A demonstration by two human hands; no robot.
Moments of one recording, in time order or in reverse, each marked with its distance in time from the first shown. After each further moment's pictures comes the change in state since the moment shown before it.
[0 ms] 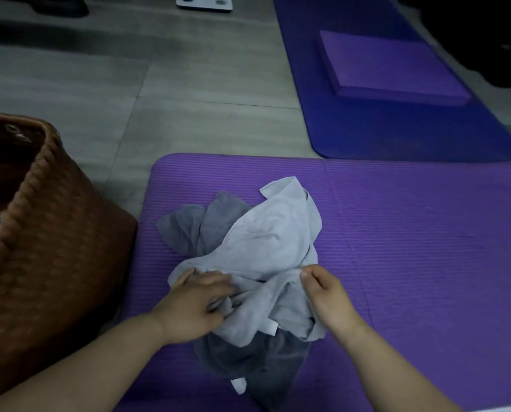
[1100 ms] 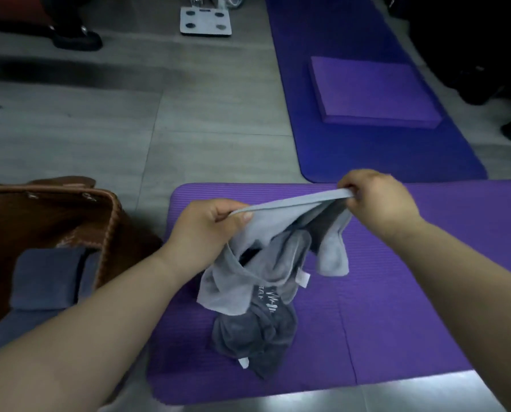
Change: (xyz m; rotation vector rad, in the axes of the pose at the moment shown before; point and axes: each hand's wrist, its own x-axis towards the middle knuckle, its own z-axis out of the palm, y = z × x) left_hand -0.015 0.122 -0.217 -0.829 0.468 -0.083; right_hand -0.007 -0.248 -0.135 -0.885 0.228 -0.315
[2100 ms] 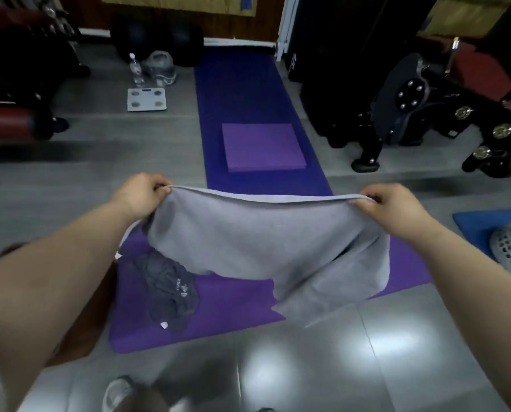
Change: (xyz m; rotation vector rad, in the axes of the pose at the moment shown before) left_hand -0.071 0.465 0.078 0.767 -0.021 -0.090; right_hand -0.187 0.184 -0.532 0.271 -0.039 0.147
